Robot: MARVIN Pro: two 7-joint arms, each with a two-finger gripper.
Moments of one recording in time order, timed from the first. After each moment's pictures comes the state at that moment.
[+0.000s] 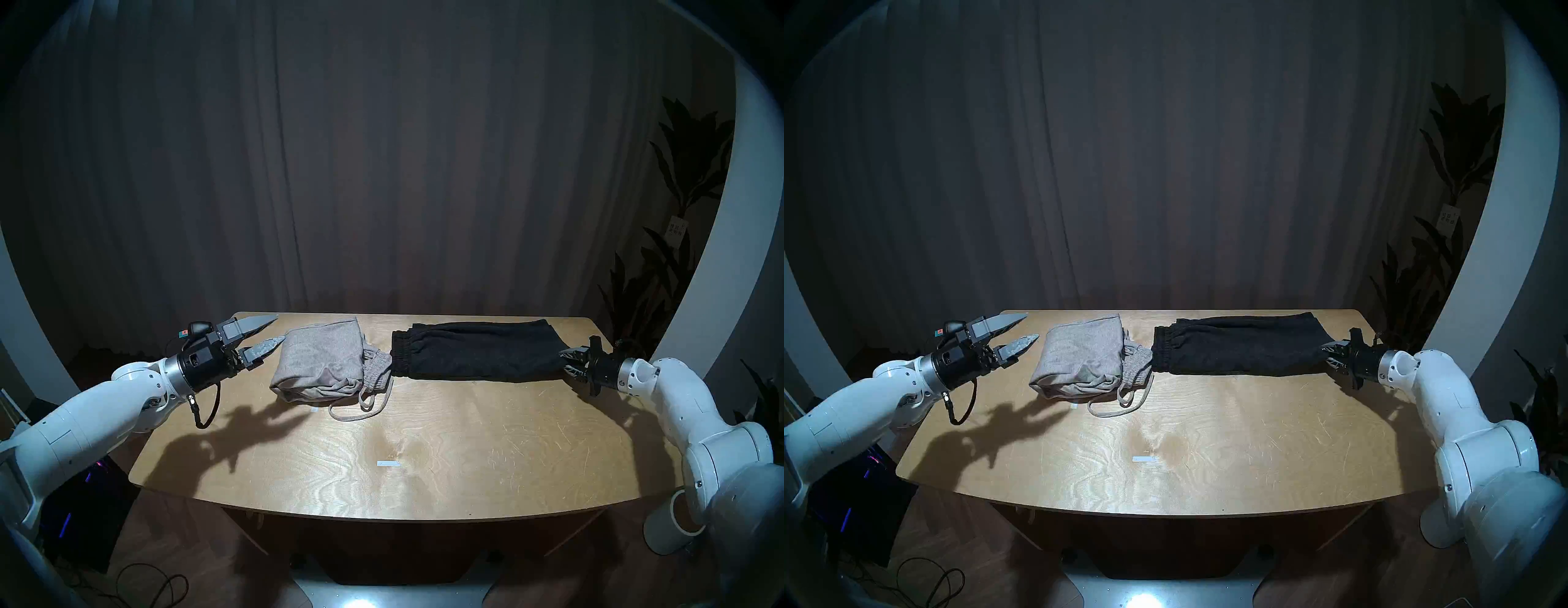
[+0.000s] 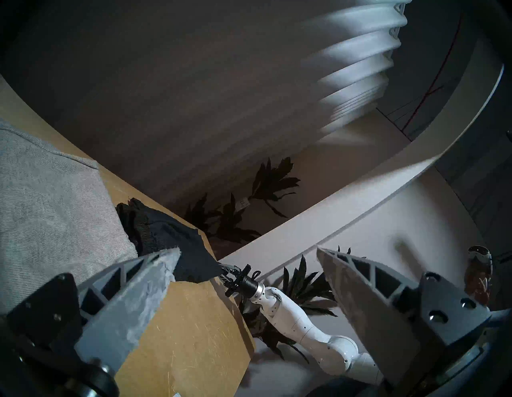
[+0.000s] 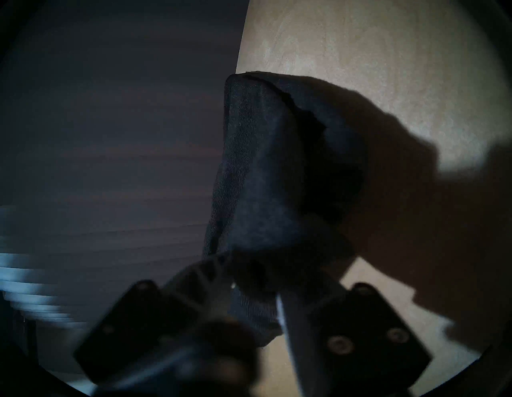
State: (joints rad) left arm 1.11 -0.46 -0.72 -1.29 -1.95 0.42 -1.00; right arm -0.90 -0.93 1.40 -0.45 1.70 0.96 0.20
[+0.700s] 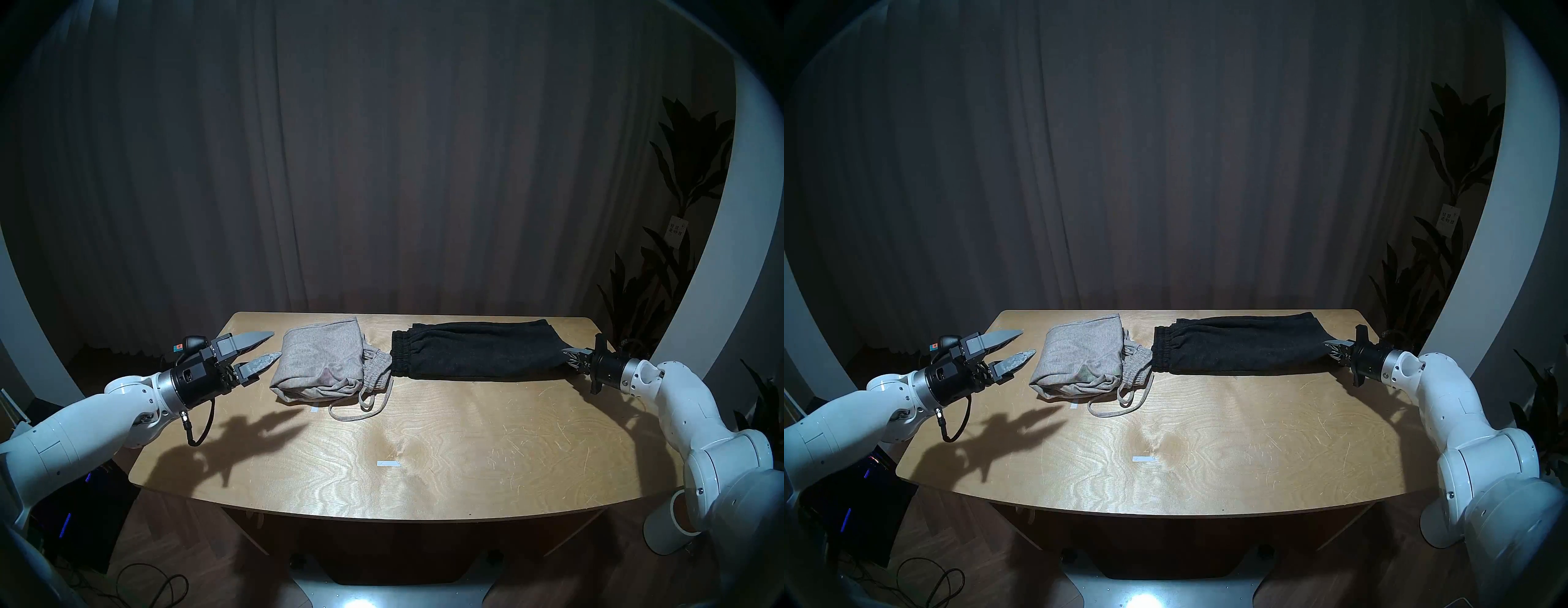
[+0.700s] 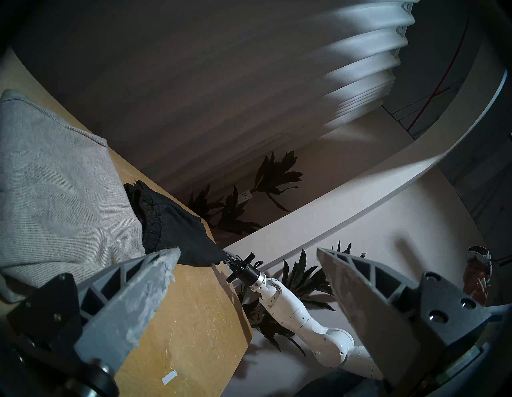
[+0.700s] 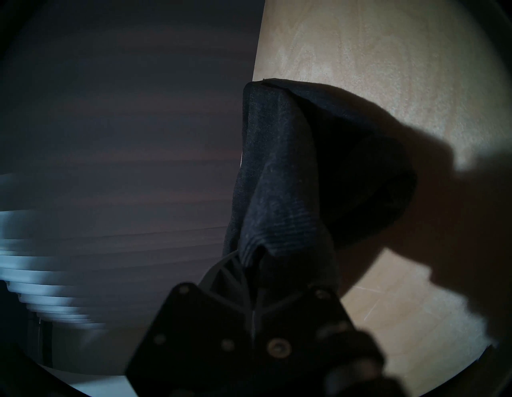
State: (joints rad) left arm 1.19 -0.39 -0.71 -1.36 -1.97 0.39 -1.01; right arm -0.93 -0.92 1.45 -0.50 1.74 0.96 0.22
